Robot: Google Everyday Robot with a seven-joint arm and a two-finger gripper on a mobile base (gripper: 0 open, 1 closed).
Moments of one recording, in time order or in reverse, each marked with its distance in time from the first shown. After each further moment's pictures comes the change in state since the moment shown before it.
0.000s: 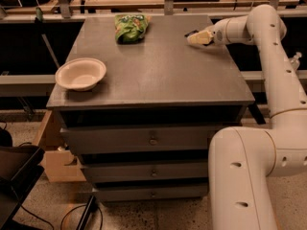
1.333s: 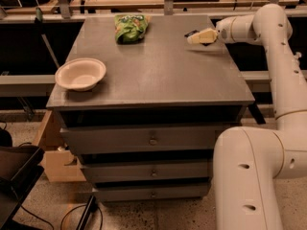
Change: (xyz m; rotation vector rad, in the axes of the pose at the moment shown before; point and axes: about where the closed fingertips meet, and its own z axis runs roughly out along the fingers) arm -0.008 -0.005 -0.017 -0.002 -0.039 -0.009
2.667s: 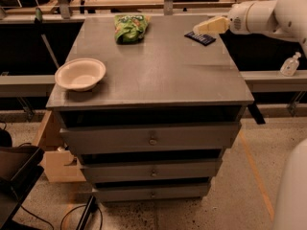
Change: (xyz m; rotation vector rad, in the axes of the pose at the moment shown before) arm -0.055 0.040 -0.087 0.060 -0.070 -0.070
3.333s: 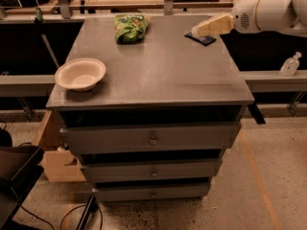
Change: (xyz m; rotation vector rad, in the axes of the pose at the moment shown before) arm -0.032 0.076 -0.063 -0.062 0.033 -0.046
